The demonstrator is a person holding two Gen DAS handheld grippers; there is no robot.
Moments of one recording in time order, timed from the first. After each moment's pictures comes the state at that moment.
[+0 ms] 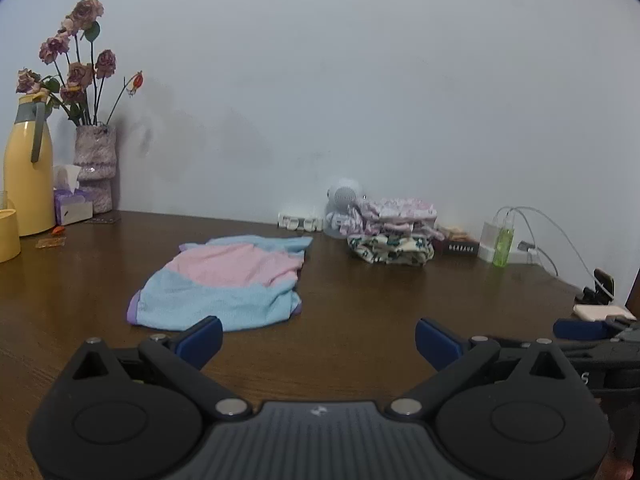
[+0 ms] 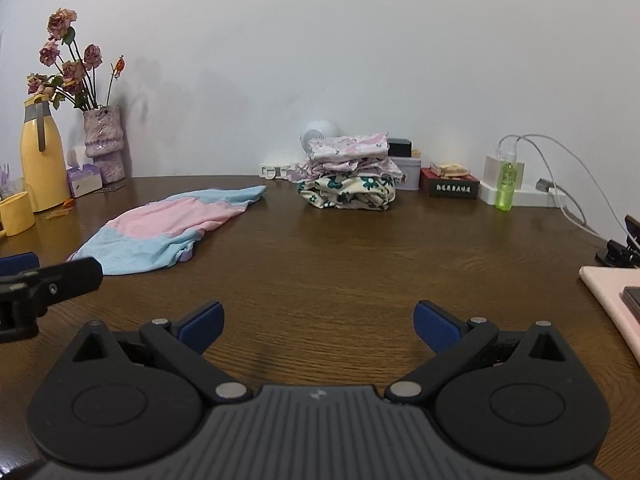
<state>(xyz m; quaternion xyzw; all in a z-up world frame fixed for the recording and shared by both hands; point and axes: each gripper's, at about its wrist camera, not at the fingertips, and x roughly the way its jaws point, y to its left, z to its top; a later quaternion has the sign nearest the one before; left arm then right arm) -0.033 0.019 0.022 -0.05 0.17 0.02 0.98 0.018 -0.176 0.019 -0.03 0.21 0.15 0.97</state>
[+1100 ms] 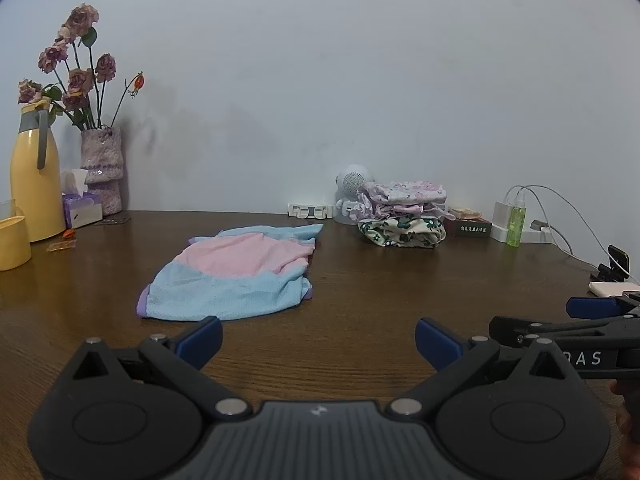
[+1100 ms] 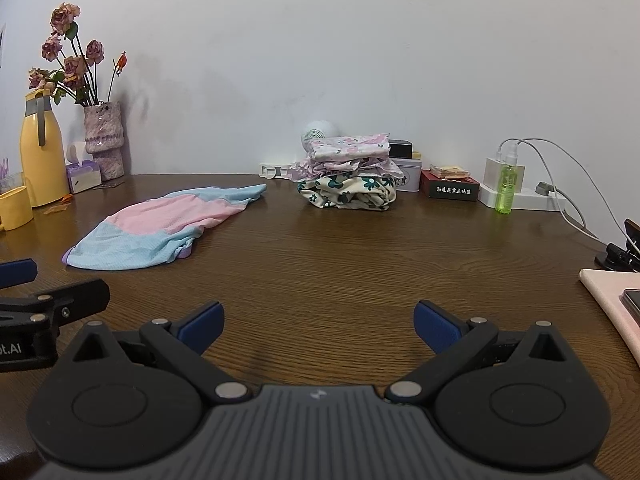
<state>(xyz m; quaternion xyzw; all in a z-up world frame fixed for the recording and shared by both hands) -0.031 0.015 0.014 -0.02 0.18 0.03 0.98 0.019 -0.174 0.014 -0.03 0.21 0.14 0.97</state>
